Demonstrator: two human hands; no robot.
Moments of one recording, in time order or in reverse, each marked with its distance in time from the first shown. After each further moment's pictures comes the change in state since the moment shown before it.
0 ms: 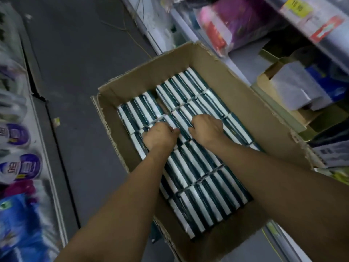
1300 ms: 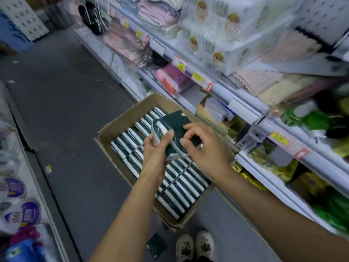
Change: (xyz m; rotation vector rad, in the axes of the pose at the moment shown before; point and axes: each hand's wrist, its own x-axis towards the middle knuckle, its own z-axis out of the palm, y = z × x) left_hand -0.201 0.057 -0.140 -1.446 -0.368 0.050; right_hand -0.224 0.004 -0.165 0.913 0.571 -0.136
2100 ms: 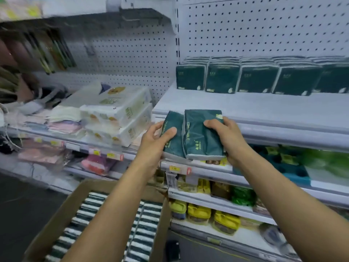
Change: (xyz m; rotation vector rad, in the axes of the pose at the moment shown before) left_hand -0.169 0.075 0.241 0.359 -0.796 0.255; right_hand -0.114 -0.142 -0.299 0.540 0.775 0.410
